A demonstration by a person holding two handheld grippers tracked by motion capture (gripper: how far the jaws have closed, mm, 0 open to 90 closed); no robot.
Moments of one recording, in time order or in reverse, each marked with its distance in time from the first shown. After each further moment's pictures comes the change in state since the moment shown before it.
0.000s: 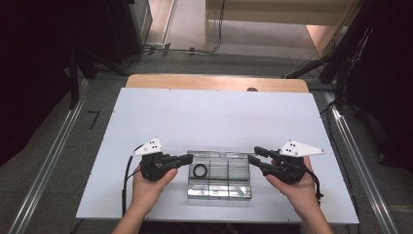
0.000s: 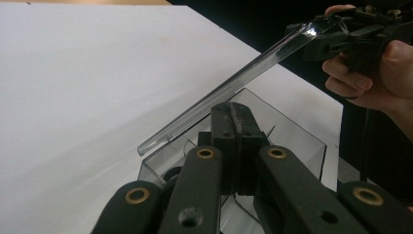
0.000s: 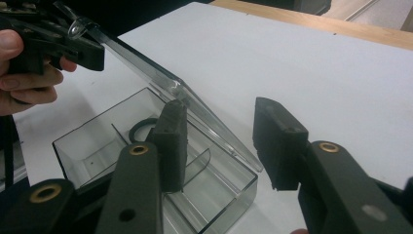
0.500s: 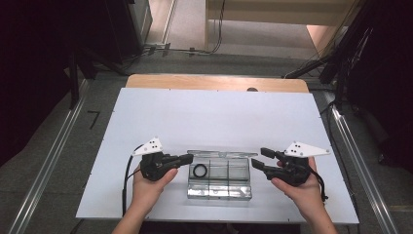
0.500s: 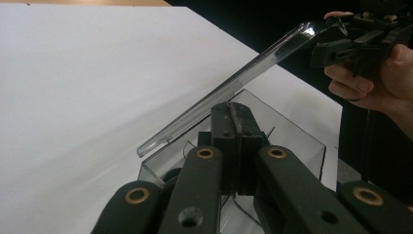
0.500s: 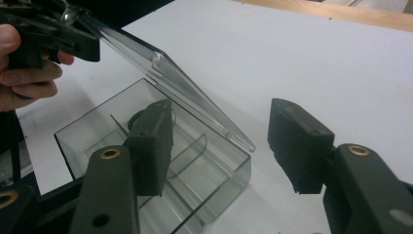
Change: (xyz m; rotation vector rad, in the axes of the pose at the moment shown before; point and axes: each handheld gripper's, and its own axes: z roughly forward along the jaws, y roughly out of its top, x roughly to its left) left arm 0.001 0.000 0.001 -0.004 -0.005 -0.002; right arm -0.007 -0.007 -0.009 0.028 -0.005 0.043
